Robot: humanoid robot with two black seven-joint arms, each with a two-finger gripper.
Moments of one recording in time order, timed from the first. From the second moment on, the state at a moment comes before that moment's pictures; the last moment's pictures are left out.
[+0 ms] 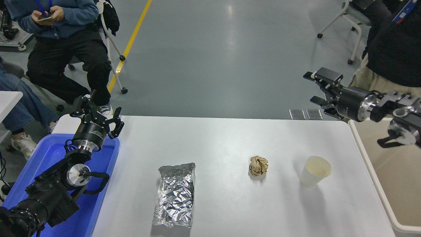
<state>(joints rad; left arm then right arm) -0.62 0.29 -0.80 -0.43 0.08 -0.50 -0.60 1.14 -0.78 0.09 1.04 -0.67 0.22 0.22</state>
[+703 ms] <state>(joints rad) -0.62 0.29 -0.80 -0.43 0.08 -0.50 -0.60 1.30 -0.82 -0.23 1.10 -1.26 0.31 0.22</state>
